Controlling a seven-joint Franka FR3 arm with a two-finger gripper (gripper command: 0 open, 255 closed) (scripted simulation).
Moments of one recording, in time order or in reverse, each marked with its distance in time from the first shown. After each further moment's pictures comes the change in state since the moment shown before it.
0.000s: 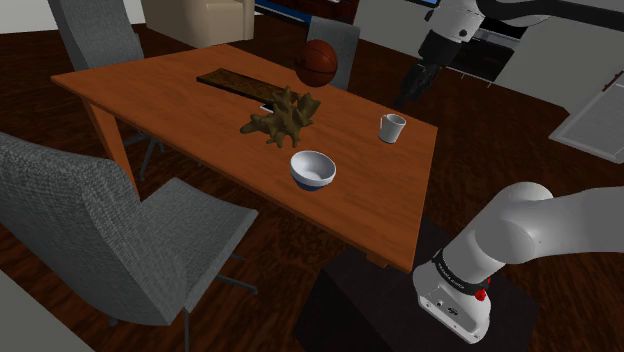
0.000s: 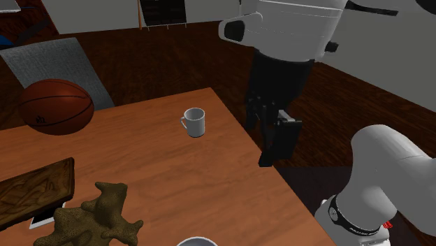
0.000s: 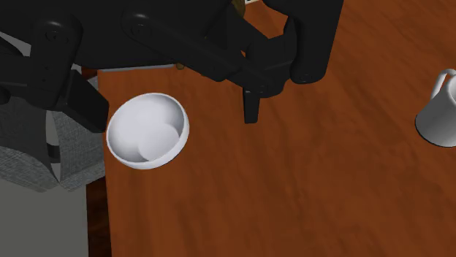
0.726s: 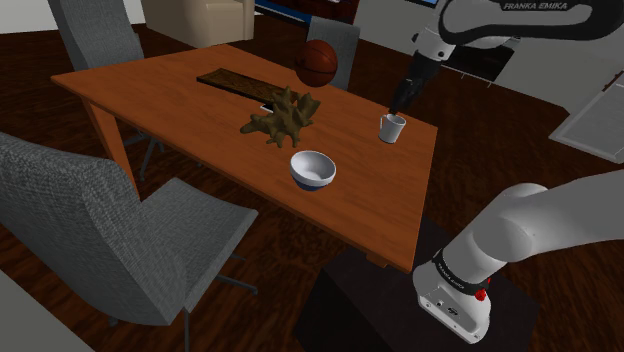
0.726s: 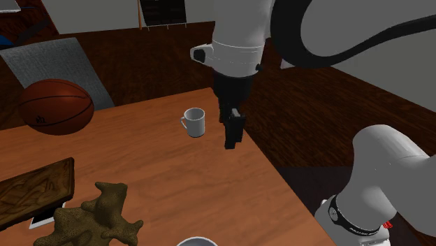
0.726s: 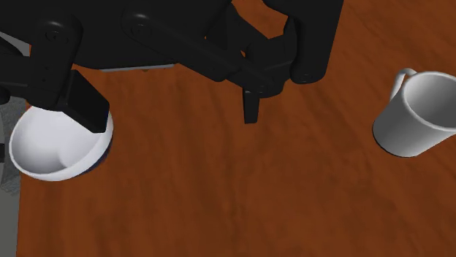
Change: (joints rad) arm -0.056 0.193 -0.129 -0.008 -0.091 0.179 -0.153
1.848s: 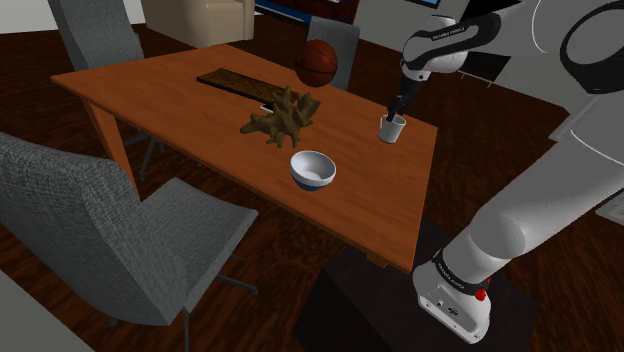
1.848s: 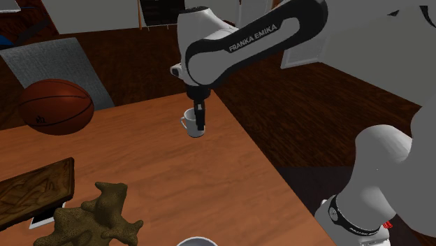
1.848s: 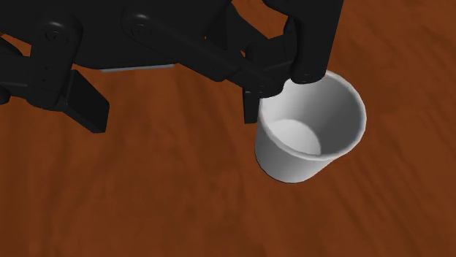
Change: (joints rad) arm -0.079 0.517 -0.211 0.228 -0.002 0.267 -0.298
